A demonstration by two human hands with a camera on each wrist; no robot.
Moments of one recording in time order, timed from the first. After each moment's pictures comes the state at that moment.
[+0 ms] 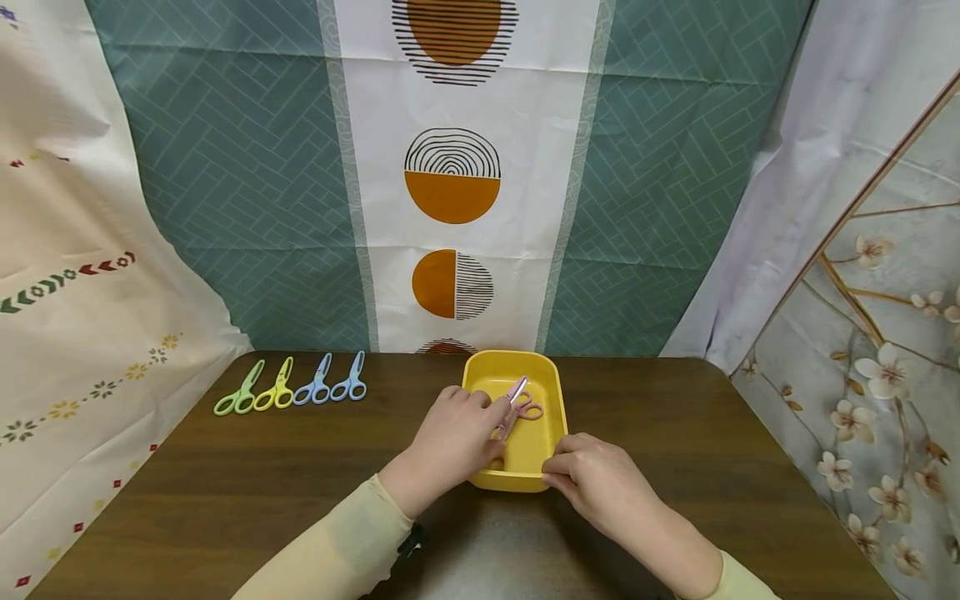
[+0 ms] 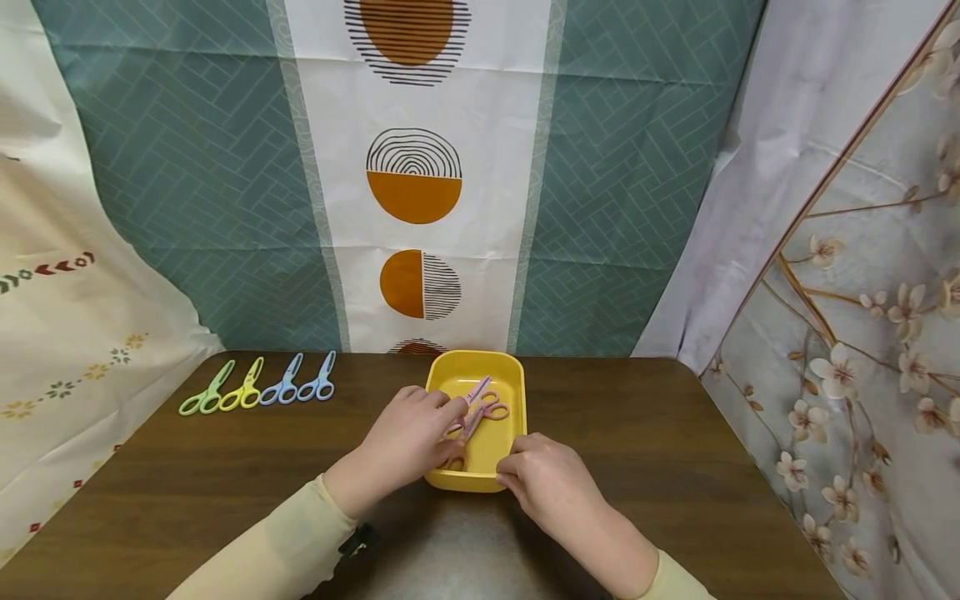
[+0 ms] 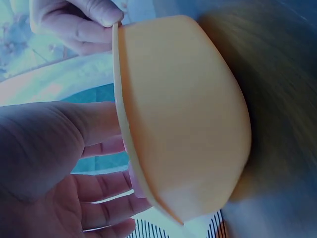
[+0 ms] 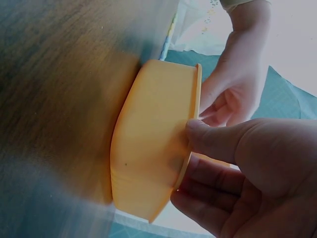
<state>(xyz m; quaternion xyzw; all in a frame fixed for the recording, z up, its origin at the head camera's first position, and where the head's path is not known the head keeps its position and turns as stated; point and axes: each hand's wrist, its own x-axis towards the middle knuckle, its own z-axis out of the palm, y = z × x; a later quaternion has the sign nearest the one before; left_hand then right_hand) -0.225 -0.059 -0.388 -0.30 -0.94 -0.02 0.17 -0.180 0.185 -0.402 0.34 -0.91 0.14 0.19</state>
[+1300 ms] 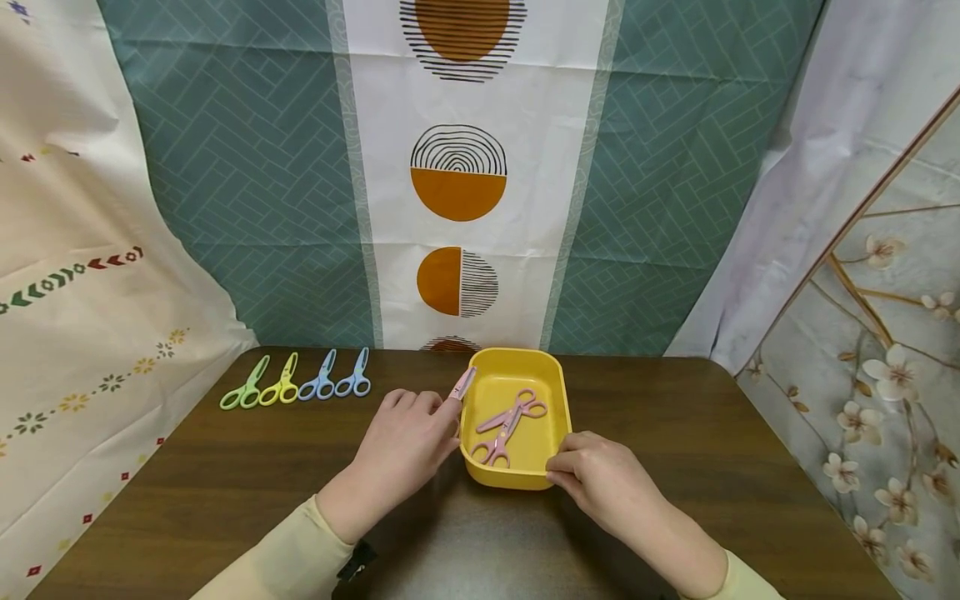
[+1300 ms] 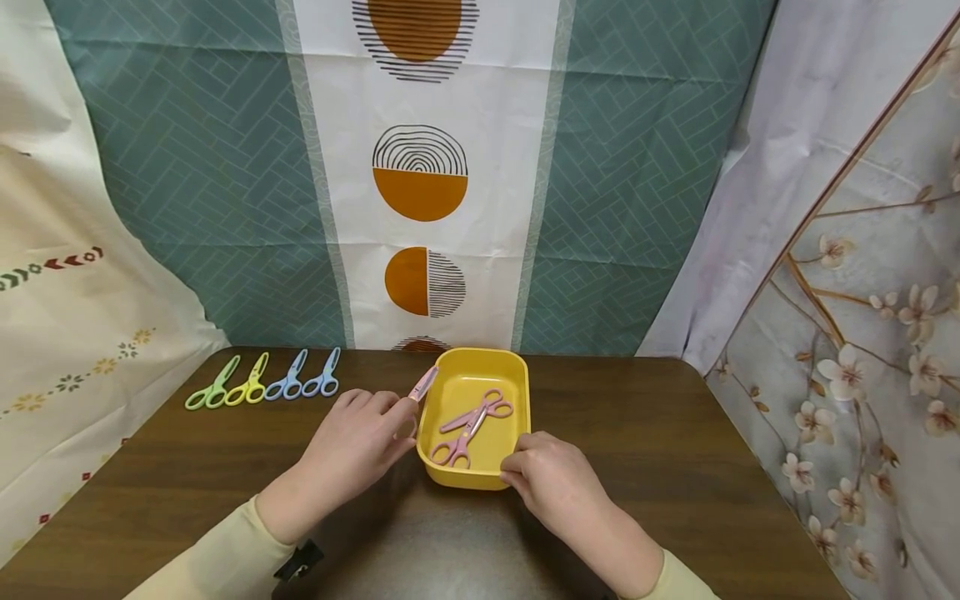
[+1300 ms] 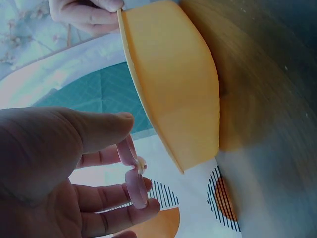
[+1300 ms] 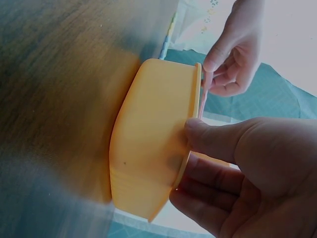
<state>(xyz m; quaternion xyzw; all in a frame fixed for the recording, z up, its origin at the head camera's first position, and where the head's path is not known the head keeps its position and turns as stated) -0.195 -0.123 -0.389 -0.27 -0.93 -0.02 0.25 -0.180 0.186 -0.402 0.34 -0.91 0.14 0.17</state>
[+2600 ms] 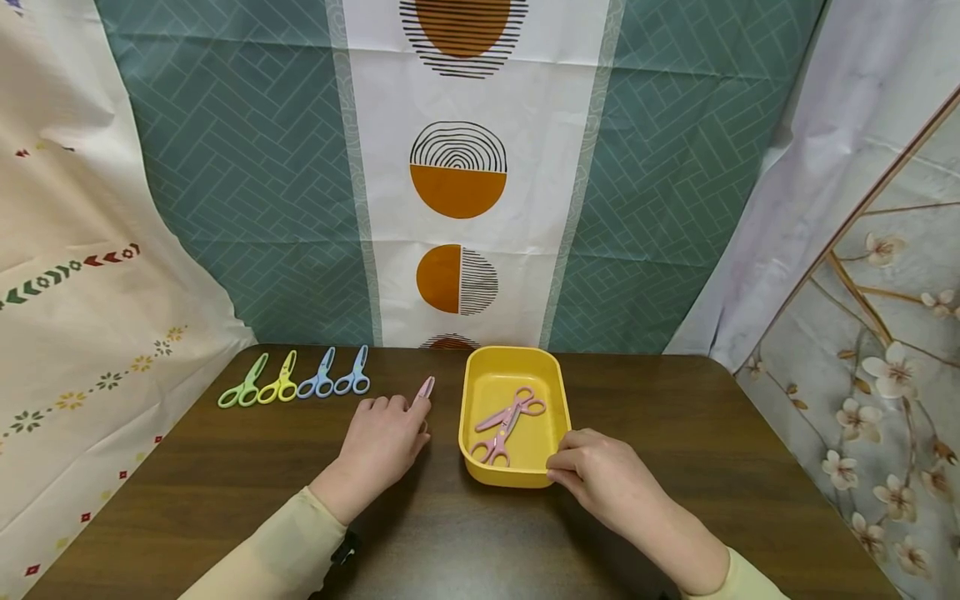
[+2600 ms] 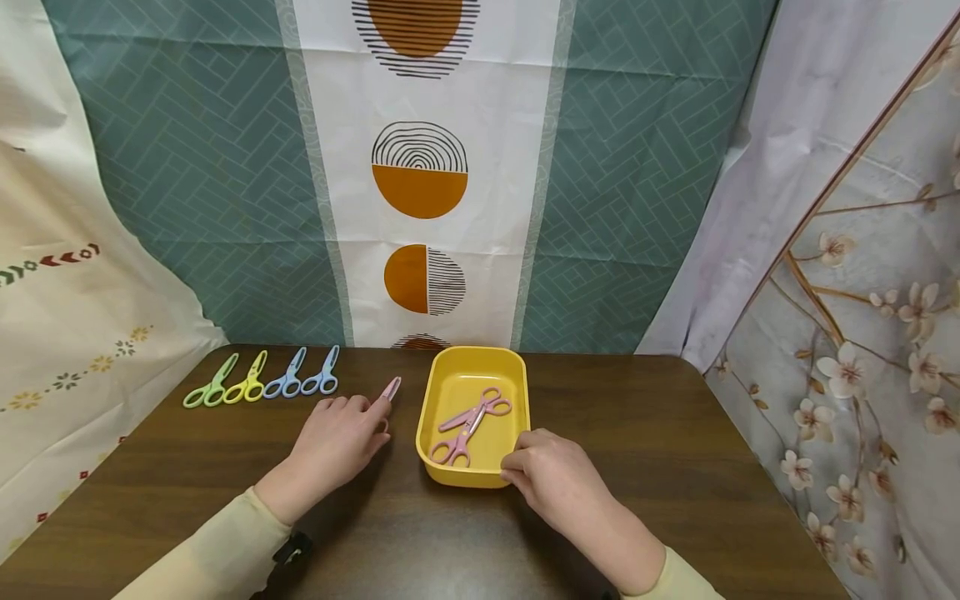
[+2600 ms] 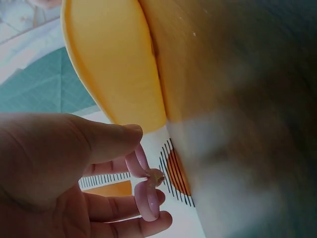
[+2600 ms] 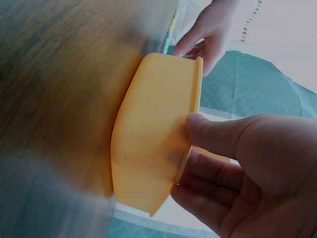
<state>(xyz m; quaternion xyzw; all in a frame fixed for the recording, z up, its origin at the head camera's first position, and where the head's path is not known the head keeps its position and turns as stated) -0.213 -0.151 -0.419 -0.21 -0.94 0.01 0.26 -0.182 0.188 -0.400 0.35 -0.91 0.15 0.15</state>
